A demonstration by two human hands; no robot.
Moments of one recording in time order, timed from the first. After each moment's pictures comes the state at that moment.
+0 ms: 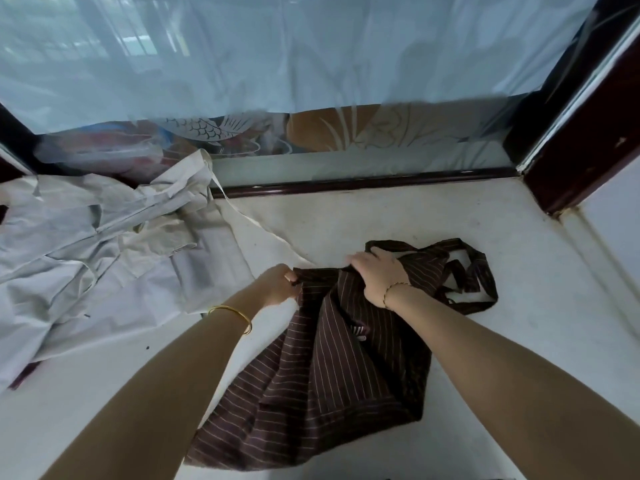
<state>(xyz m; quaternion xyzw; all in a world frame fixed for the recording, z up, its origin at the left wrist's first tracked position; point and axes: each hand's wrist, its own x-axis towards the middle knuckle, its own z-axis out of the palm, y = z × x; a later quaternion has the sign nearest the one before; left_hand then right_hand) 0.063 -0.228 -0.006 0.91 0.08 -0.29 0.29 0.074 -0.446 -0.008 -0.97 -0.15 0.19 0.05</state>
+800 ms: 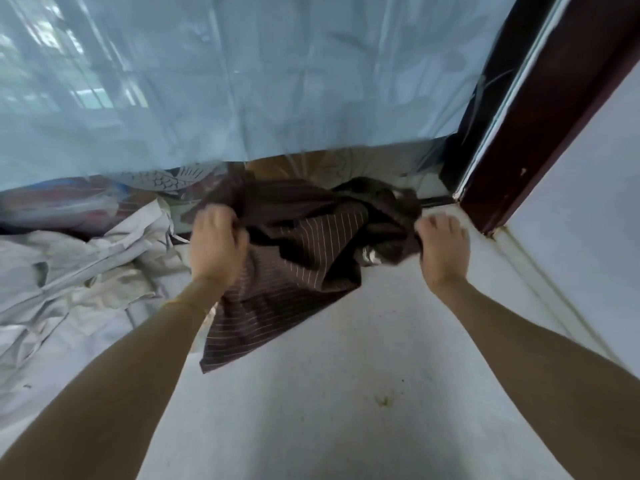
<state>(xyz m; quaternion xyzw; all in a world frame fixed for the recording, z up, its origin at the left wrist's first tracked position) 0.120 -0.238 0.079 0.93 -0.06 0.30 0.21 0.088 -0.578 0.064 -0.96 0.01 -0.28 0.00</state>
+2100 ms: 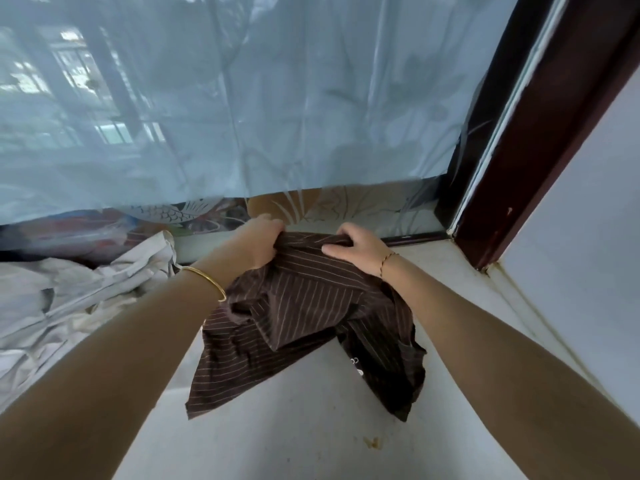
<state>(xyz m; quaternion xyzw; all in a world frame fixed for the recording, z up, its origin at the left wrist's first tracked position) 0.155 -0.292 0.159 0.98 -0.16 -0.05 0.06 0.136 -0.509 0.135 -0.91 -0.11 0.09 0.38</state>
